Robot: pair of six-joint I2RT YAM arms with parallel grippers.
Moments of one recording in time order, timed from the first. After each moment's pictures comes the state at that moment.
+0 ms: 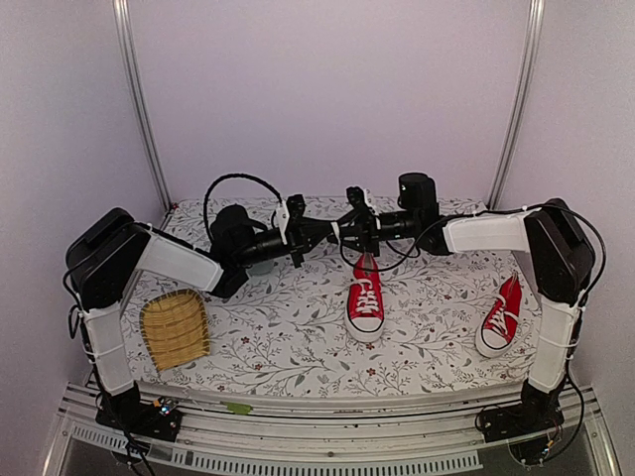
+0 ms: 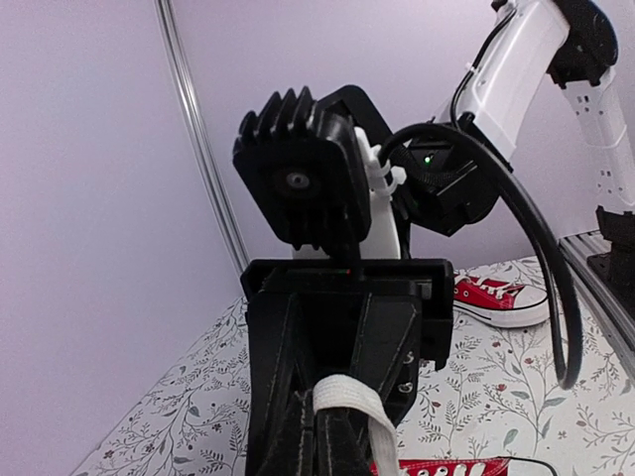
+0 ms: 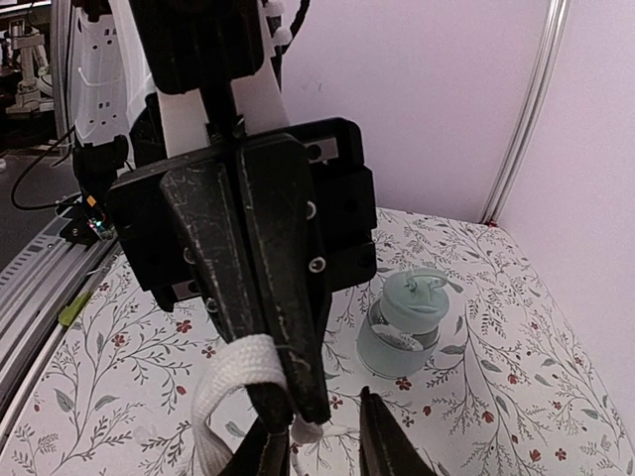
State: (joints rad) left arm -0.68 1.94 1.00 1.15 0.59 0.16; right arm 0.59 1.95 1.30 0.40 -0.96 -0.38
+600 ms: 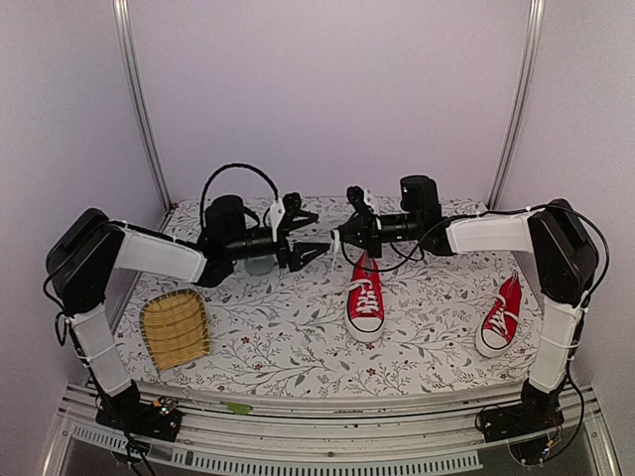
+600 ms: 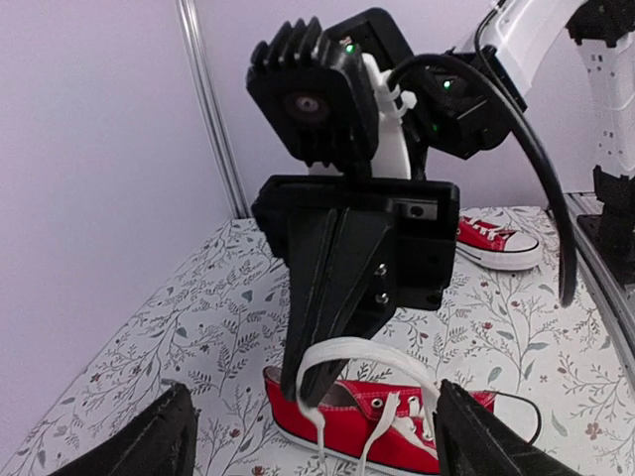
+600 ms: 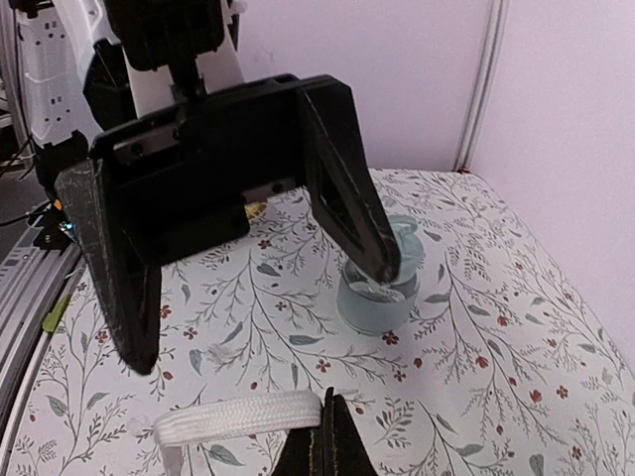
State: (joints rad) left arm -0.63 1.85 0.98 0.86 0.62 0.20; right arm 0.58 1.94 1.29 0.34 -0.88 -0.33
